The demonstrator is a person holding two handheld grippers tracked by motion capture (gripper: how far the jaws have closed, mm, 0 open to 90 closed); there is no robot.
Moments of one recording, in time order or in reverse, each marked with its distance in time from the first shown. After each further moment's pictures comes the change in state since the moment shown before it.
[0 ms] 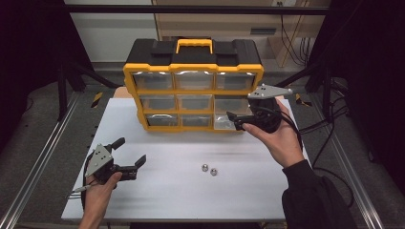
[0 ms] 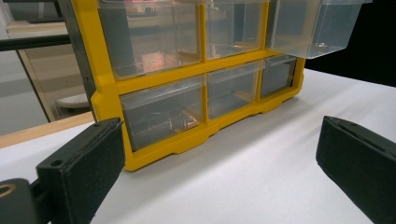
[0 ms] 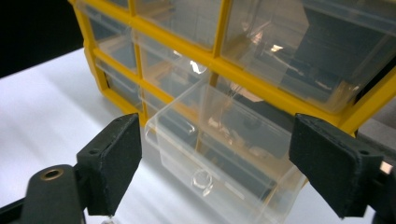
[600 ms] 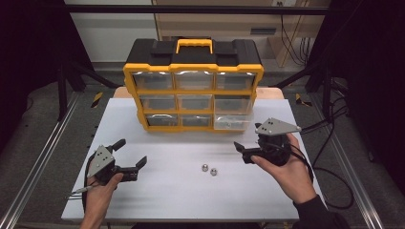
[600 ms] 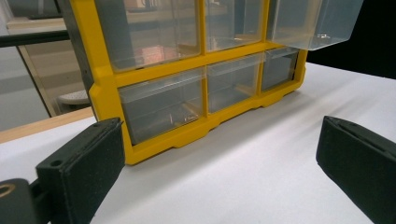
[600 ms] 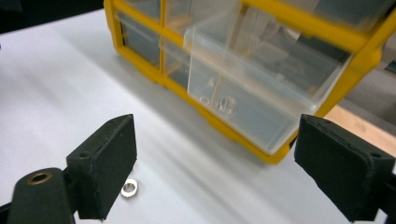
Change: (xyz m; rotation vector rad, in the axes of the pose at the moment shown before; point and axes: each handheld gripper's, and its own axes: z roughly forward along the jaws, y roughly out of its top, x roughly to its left) left arm -0.001 -0.005 0.000 0.019 0.007 0.004; right arm 0.026 -0.064 -0.032 0.024 0.005 -0.058
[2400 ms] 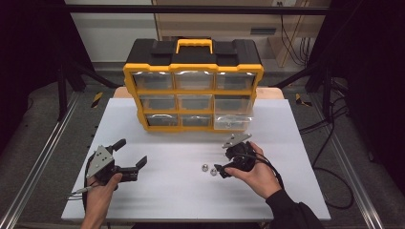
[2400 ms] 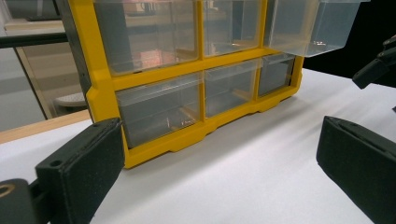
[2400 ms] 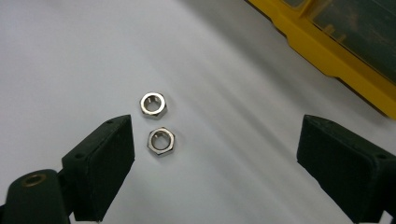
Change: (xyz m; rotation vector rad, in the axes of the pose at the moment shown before) left arm -0.002 0.001 0.001 -0.019 -0.012 -0.012; right arm 0.037 -0.045 0.098 0.312 0.160 0.006
